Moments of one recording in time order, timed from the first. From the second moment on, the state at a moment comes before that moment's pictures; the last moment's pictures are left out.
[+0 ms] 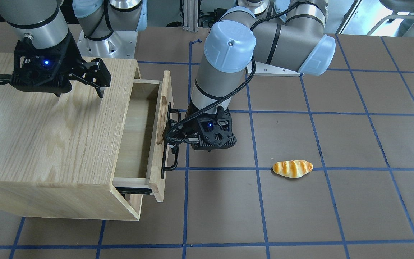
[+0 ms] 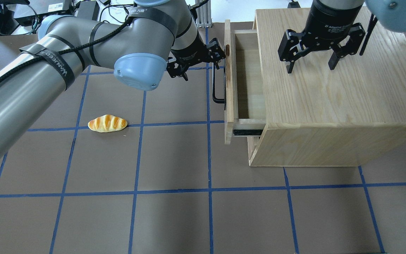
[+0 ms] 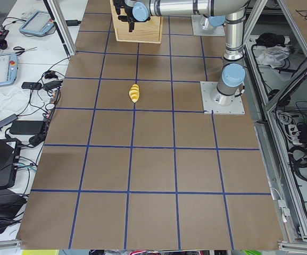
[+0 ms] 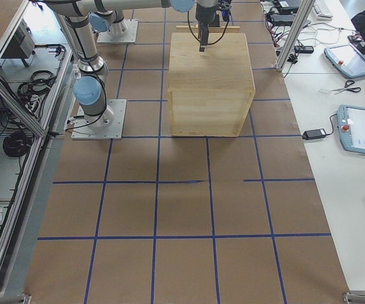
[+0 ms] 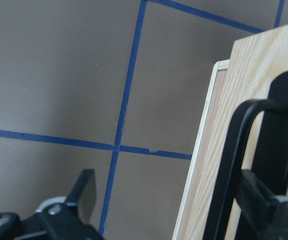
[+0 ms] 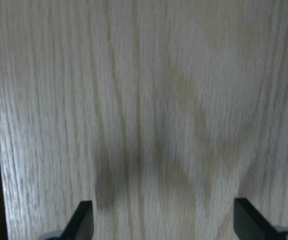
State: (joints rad) left arm -1.87 -1.91 -1.49 -1.10 1.42 -0.53; right arm 1.60 -1.49 1.43 -1.47 -1.61 0.02
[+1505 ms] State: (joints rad) left arm -1.78 -1.89 -1.49 -1.17 1.45 -0.33; right arm 1.60 -1.49 1.43 -1.47 -1.61 0.02
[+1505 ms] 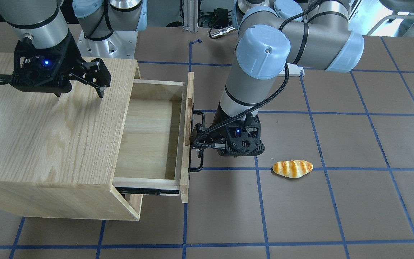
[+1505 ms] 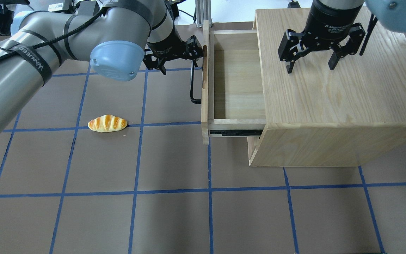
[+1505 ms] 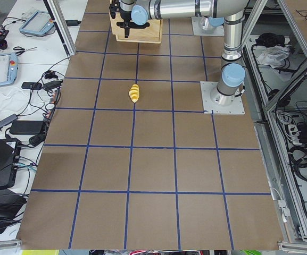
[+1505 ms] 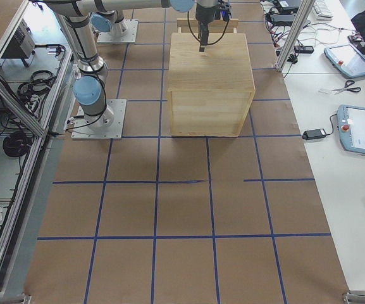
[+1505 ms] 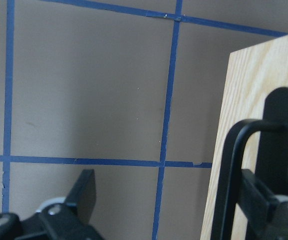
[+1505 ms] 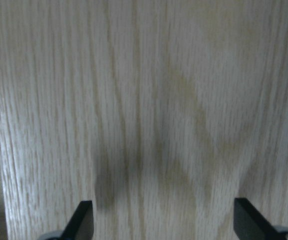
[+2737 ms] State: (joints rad) left arm -1.76 -1.83 -1.47 -1.27 1.48 -0.29; right arm 1.60 -1.49 1.43 -1.47 -1.61 0.02
